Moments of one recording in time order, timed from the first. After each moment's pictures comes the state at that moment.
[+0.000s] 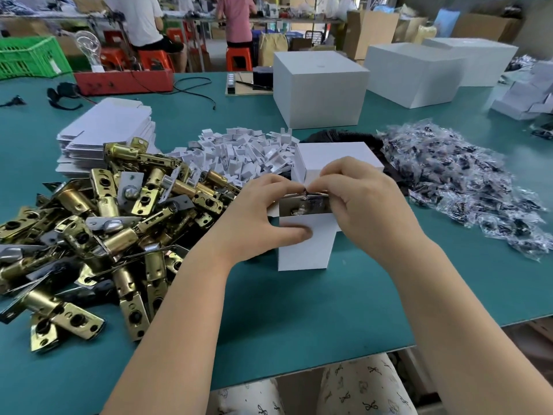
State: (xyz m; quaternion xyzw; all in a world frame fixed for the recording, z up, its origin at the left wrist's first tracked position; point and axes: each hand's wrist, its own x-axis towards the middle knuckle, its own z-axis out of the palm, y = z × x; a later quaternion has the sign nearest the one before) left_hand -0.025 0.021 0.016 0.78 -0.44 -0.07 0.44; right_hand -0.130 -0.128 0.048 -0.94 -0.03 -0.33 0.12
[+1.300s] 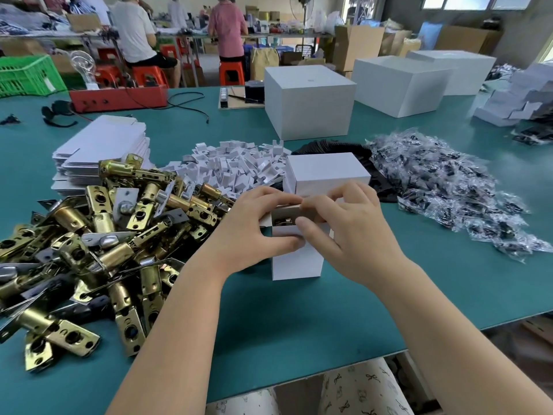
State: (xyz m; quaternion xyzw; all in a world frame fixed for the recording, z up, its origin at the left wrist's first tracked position) left_hand -0.025 0.023 0.014 0.76 -0.46 -0.07 0.45; right_hand -0.135 -0.129 0.018 -0.93 -0.01 -0.35 0.10
